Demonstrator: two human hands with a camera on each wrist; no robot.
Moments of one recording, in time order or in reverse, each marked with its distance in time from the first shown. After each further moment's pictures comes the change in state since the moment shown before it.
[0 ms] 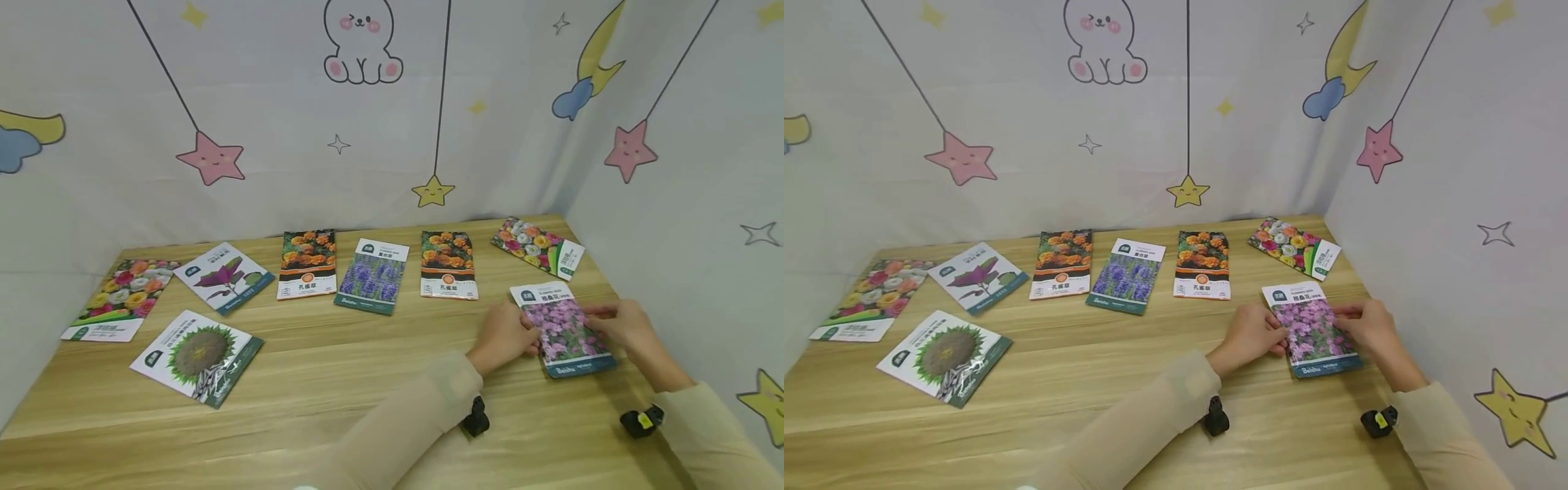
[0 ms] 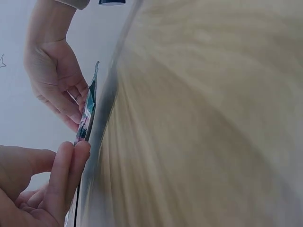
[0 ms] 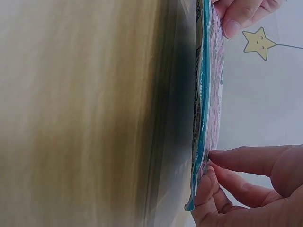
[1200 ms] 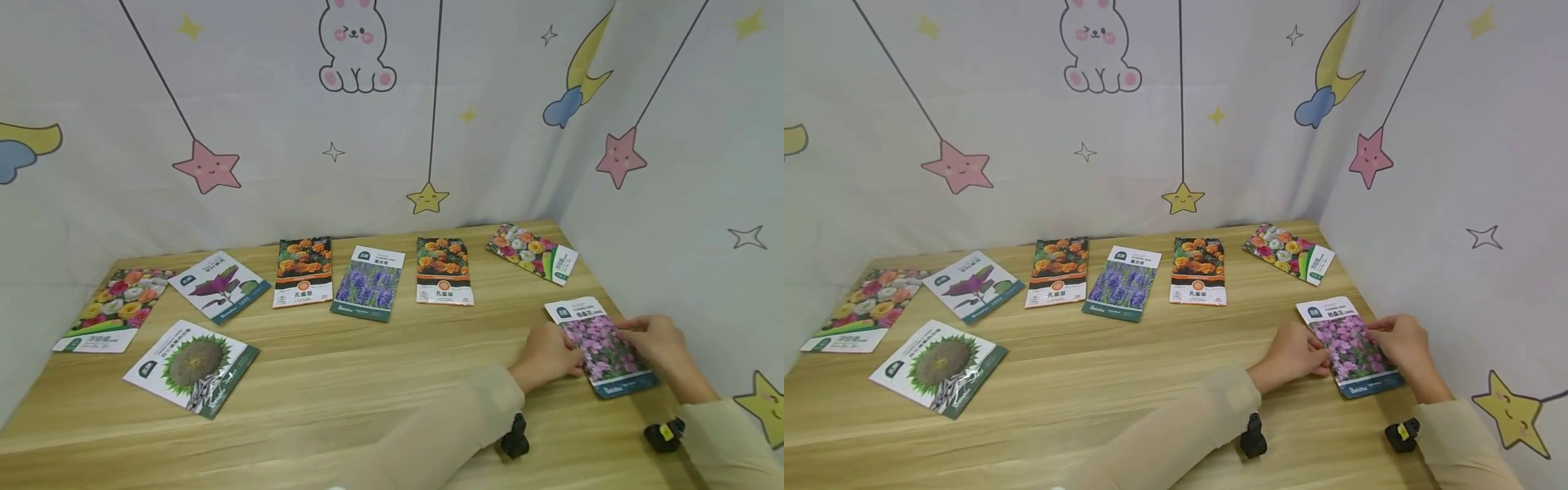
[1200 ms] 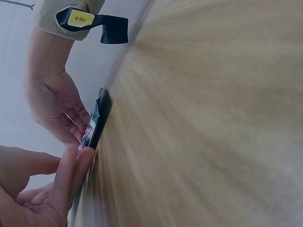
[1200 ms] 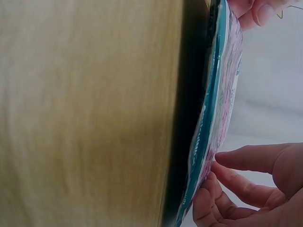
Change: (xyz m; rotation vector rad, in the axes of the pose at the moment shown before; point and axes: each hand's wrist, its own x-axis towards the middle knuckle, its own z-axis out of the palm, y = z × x) left_hand -0.003 0.032 0.058 -0.010 -0.052 -0.068; right_hand -0.011 0.046 -0.027 -0.101 0.097 0.093
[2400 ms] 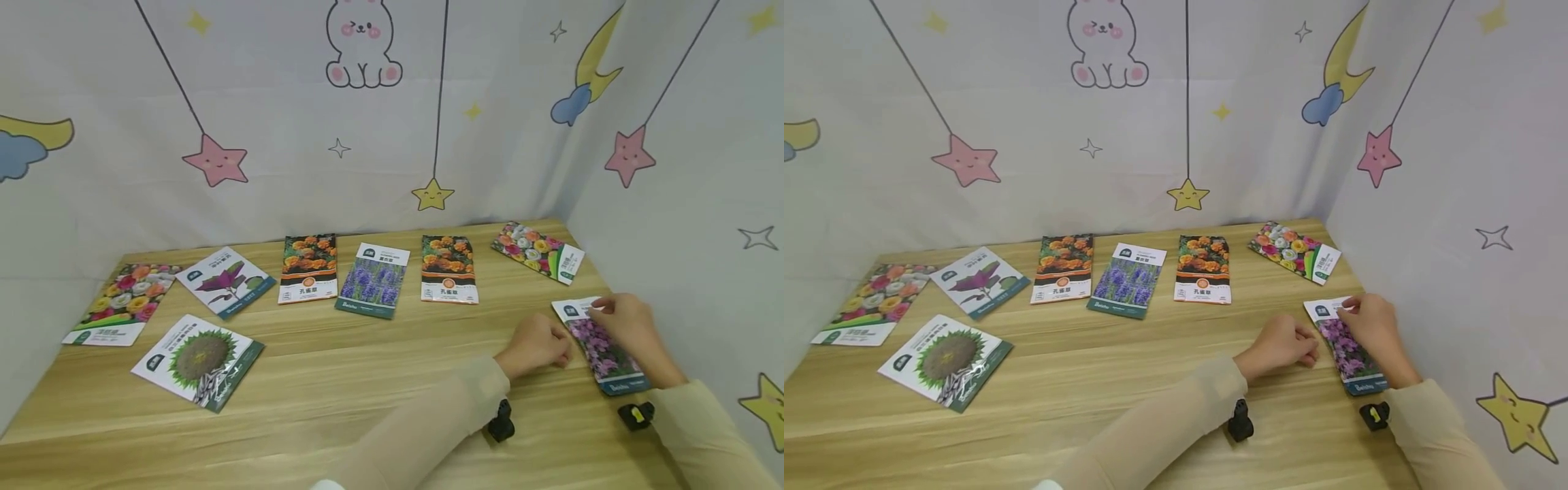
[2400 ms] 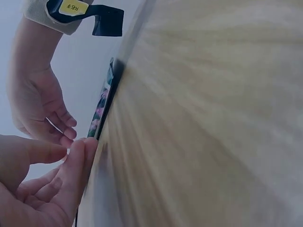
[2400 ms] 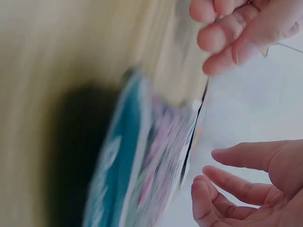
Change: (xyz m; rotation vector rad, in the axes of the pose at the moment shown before) left_hand 0.008 -0.012 -0.029 0.097 -0.073 0.127; right_hand 0.008 -0.056 0.020 -0.150 0.112 -0.258
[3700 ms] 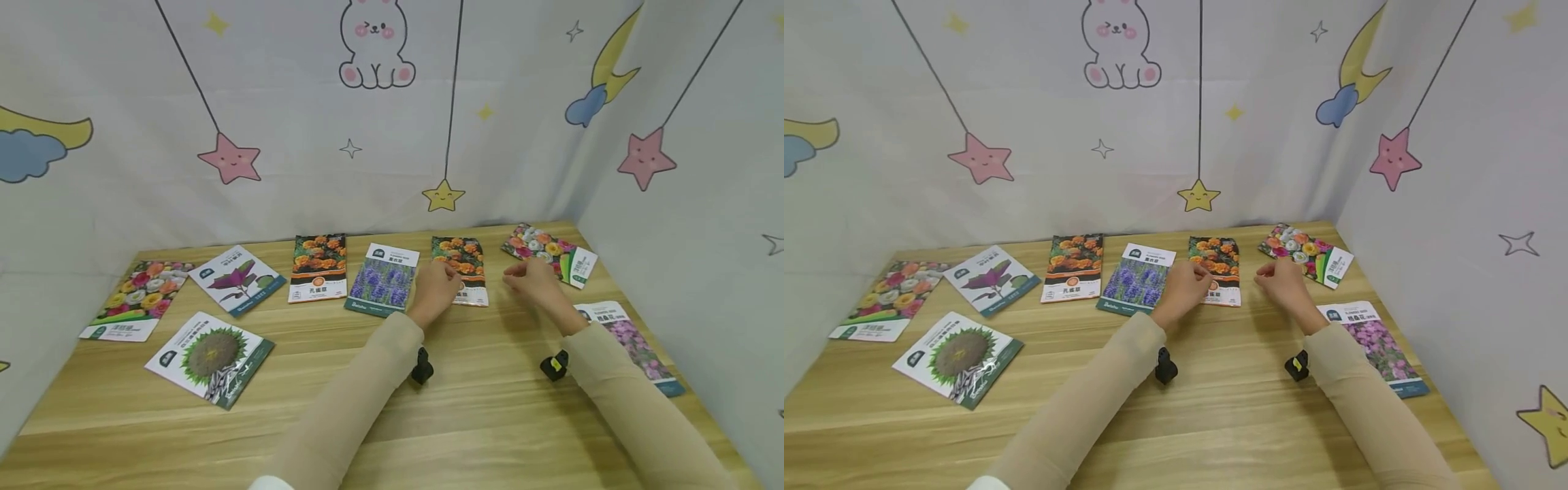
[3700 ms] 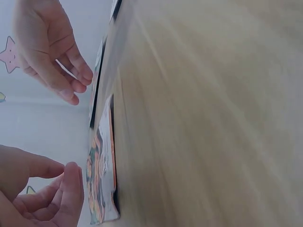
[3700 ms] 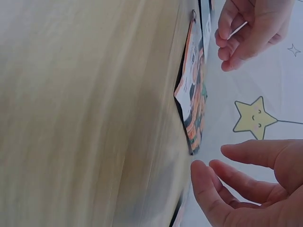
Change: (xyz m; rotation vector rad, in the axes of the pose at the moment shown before) left_hand 0.004 -0.065 -0.158 0.202 0.407 -0.046; right_hand 0.075 -0.110 0.063 0.240 -0.177 -0.092
